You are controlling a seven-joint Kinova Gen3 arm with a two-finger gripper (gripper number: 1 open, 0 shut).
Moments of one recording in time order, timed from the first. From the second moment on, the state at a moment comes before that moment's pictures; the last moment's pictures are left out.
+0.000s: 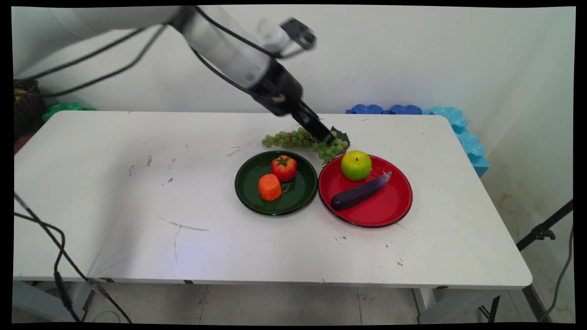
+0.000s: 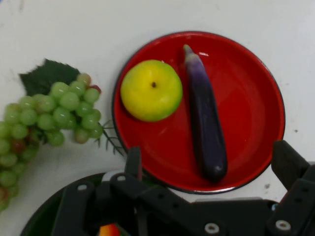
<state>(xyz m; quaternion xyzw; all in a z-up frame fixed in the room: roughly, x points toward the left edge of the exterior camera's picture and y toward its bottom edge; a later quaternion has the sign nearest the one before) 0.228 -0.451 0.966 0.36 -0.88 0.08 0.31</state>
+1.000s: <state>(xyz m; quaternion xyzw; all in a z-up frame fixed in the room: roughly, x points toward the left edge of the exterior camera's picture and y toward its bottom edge) 0.132 -0.486 0.851 0.37 -0.89 0.07 0.25</state>
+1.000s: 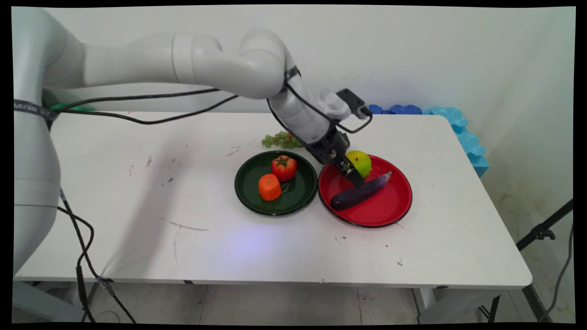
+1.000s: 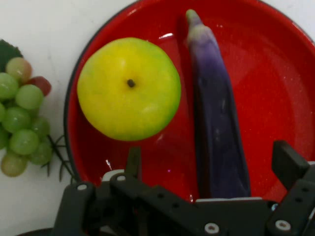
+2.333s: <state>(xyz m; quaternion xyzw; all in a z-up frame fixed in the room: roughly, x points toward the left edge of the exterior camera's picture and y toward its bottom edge) 0.102 -0.491 0.799 0.38 -0.89 0.06 0.24</state>
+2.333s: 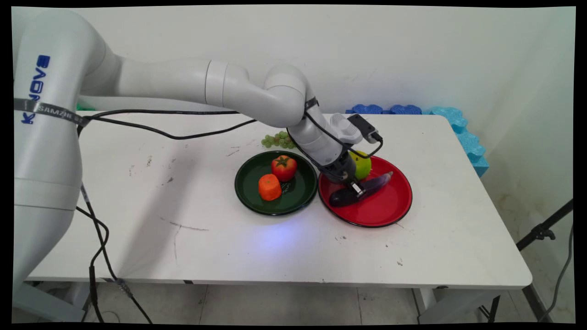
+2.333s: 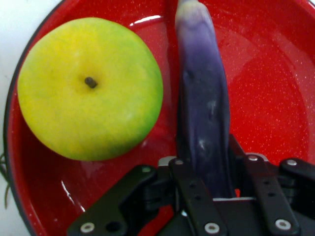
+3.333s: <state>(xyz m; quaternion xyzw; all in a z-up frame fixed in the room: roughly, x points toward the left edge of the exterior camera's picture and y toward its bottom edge) 0.148 -0.457 0.927 0.31 -0.90 0.08 0.30</state>
